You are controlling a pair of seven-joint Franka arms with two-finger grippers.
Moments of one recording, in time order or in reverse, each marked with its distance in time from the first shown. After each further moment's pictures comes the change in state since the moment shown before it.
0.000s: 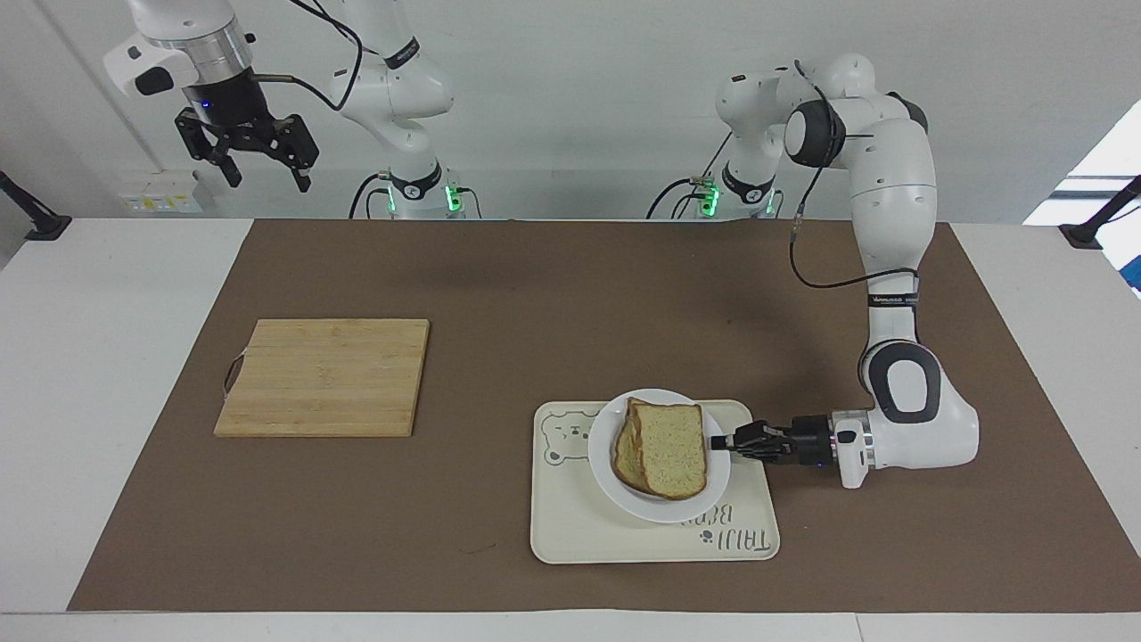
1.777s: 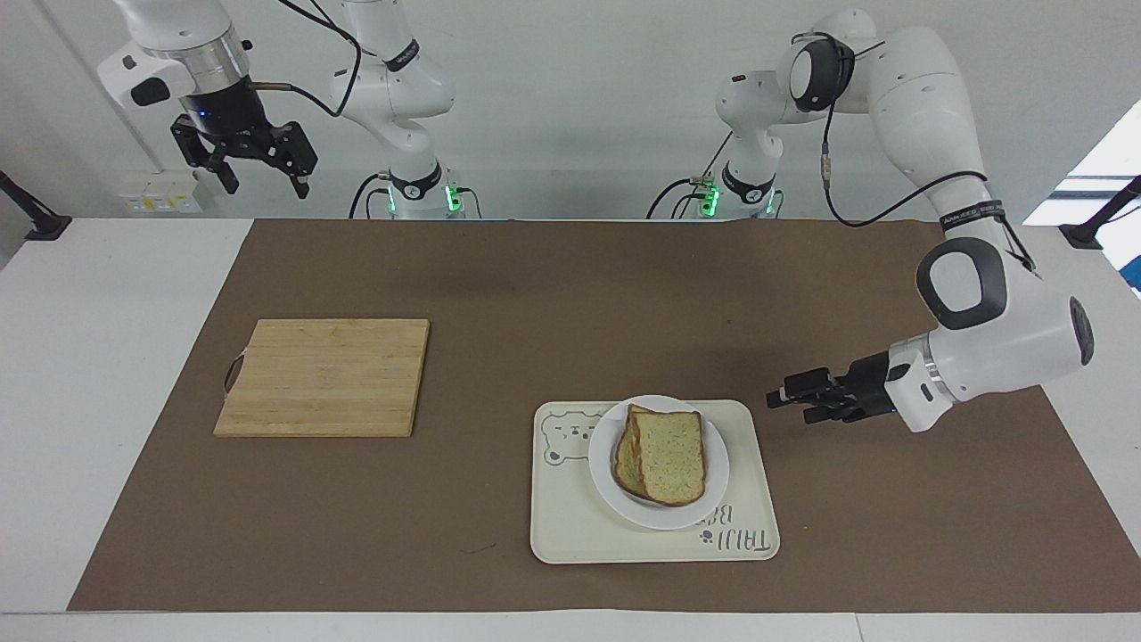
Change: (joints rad) left arm -0.003 -0.322 -0.008 -0.013 0.521 -0.011 -0.344; right arm 0.000 0.065 0.002 0.079 0.000 -0.037 -0.008
